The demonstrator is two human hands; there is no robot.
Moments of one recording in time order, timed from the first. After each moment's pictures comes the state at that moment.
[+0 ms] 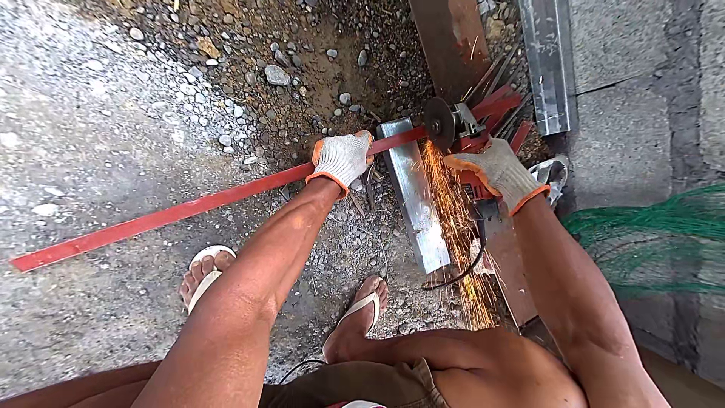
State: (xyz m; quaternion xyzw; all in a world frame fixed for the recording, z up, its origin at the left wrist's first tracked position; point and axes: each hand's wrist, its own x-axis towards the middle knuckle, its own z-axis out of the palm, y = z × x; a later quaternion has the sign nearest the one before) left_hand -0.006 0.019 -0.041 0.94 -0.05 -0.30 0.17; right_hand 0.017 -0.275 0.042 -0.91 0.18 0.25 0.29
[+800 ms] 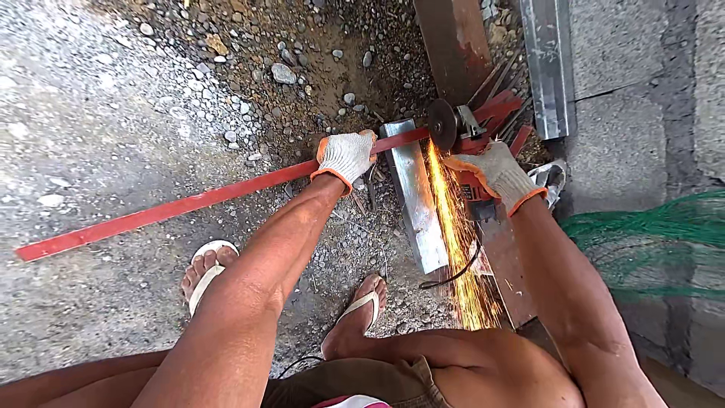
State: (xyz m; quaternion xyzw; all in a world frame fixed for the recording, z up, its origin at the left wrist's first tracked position) left_hand -0.006 0.020 -0.043 0.94 -0.06 -0.28 0.18; right_hand 0.016 -0.271 0.042 -0.90 0.18 0.25 0.30
